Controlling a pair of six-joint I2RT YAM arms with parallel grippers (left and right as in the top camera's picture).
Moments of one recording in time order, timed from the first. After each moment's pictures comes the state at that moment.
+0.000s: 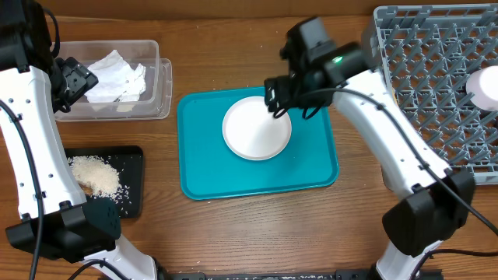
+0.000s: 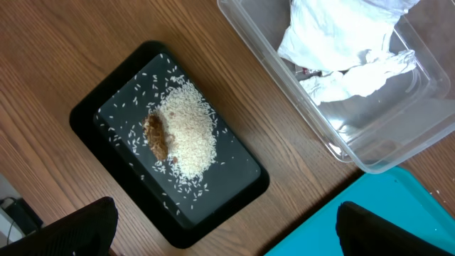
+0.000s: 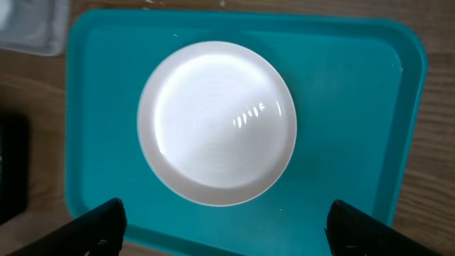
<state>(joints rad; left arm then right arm) 0.30 1.86 2.20 -1.64 -0.23 -0.60 0.46 1.89 1.82 -1.14 -0.13 0.32</state>
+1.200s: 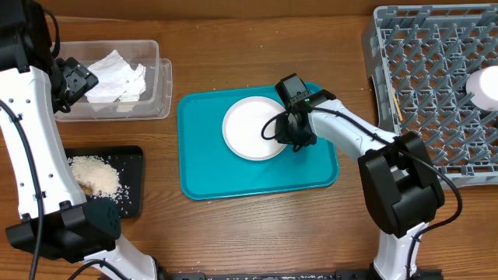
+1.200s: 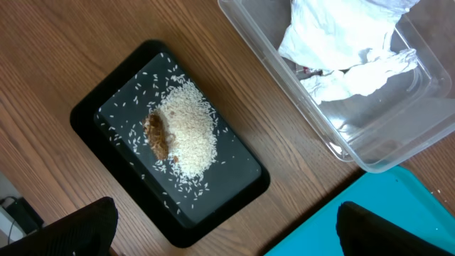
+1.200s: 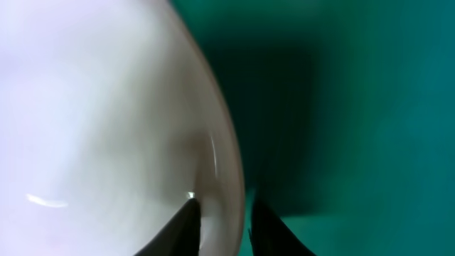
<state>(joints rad) 0.30 1.86 2.20 -1.65 -0.23 -0.60 0.47 2.03 1.38 -0.74 -0.06 0.57</state>
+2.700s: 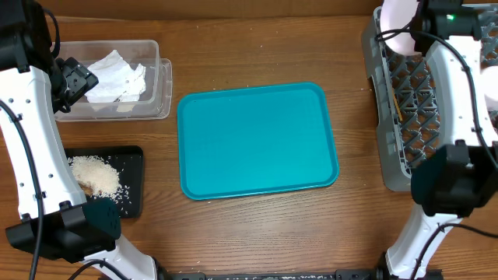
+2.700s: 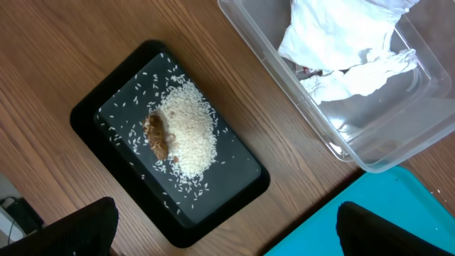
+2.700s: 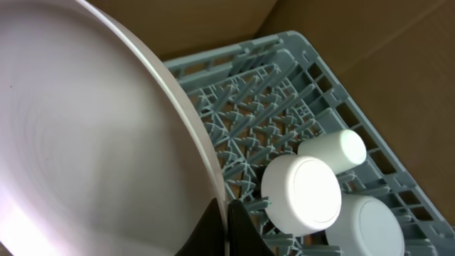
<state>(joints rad) 0.30 1.86 2.20 -1.65 -0.23 -0.60 -0.07 2.09 2.08 -0.81 0.66 0.10</state>
